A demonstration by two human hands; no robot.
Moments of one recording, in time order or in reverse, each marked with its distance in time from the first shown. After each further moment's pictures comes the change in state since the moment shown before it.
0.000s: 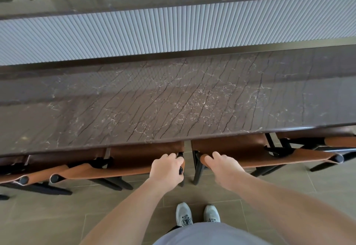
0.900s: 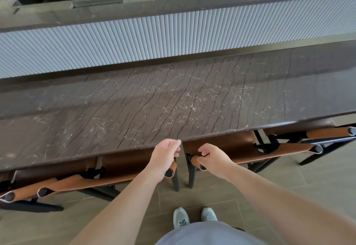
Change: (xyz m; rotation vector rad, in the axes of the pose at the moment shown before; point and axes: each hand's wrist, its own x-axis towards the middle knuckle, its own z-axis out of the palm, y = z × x) left_hand 0.025 0.026 -0.050 -1.327 -0.001 -0.428; right_hand -0.005 0.007 -0.018 0.976 0.132 0.327
